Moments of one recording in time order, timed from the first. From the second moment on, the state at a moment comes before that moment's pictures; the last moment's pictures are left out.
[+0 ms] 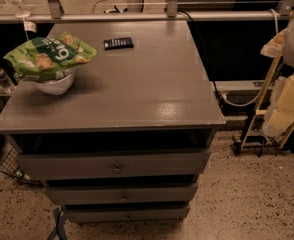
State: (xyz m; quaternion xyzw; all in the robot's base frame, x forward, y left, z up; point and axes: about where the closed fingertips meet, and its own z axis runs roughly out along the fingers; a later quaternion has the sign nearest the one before) arm 0.438 -0.217 0.976 -0.60 0.78 -0.03 0.16
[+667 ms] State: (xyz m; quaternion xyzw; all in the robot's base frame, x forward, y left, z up) arm 0.471 -0.177 0.987 -0.63 0.74 -0.02 0.21
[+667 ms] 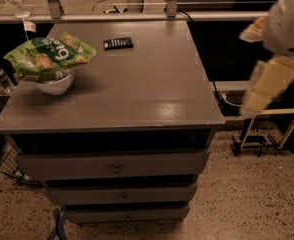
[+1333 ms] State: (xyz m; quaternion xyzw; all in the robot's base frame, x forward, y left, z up) arm 0.535 -0.061 0.998 -0.71 0.64 0.04 0.29
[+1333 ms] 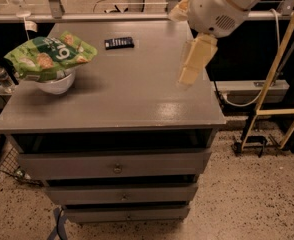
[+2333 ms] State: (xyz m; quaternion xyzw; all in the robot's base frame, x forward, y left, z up) arm 0.575 0.028 0.995 -0.76 0.56 0.07 0.32
